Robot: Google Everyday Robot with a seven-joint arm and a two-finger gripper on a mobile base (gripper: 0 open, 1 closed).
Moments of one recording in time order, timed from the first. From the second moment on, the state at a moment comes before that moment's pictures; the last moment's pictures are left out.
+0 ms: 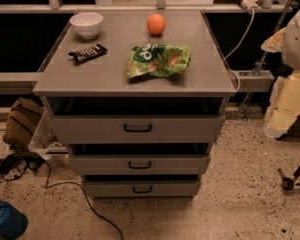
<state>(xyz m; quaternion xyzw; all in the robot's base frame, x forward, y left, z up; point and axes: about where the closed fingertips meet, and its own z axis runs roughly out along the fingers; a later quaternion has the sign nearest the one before) 0.438 -0.217 0.976 -0.60 0.78 -0.03 0.16</state>
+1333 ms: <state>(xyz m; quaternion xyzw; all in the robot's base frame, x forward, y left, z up) 0.462 -0.208 0.929 -0.58 0.79 -0.02 0.22</state>
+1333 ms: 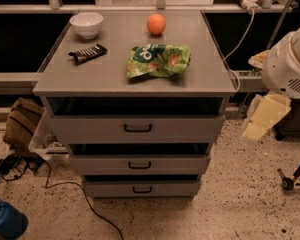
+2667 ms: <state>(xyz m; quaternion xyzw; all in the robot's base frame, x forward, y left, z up) 0.477 -0.144 0.817 -0.57 0.78 0.05 0.25</state>
